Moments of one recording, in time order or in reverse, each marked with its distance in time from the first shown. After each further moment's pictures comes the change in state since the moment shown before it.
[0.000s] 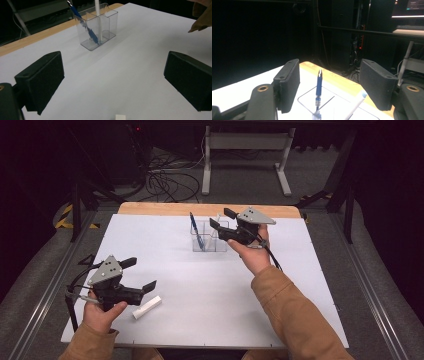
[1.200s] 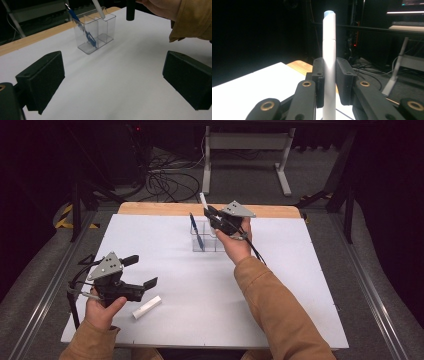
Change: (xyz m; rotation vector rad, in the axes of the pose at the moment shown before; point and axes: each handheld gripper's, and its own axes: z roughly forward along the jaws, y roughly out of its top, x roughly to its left) left arm 0.006 0.003 0.006 -0.025 -0.040 -0.044; right arm -0.008 -0.016 0.062 0.015 -0.074 -0.001
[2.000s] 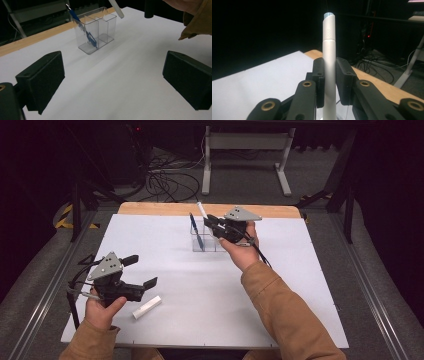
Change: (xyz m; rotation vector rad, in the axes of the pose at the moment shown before) left arm 0.000 0.001 -0.001 -0.003 0.012 0.016; right arm 0.018 0.015 -0.036 0.076 0.102 -0.001
